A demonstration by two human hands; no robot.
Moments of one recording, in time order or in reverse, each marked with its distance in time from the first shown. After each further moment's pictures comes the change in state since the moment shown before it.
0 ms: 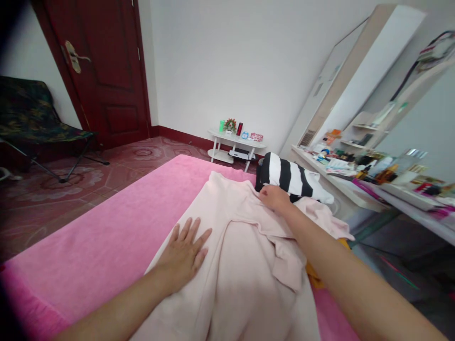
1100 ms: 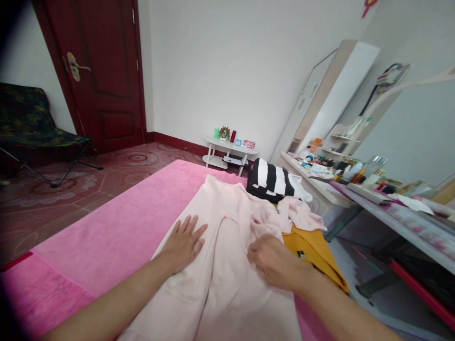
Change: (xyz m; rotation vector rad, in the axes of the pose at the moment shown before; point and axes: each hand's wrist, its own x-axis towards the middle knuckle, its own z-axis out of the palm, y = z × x) left_hand -0.007 0.002 -0.003 0.043 0.027 0.008; right_hand -0.214 -0.035 -0.042 -0.017 -0.128 -0.775
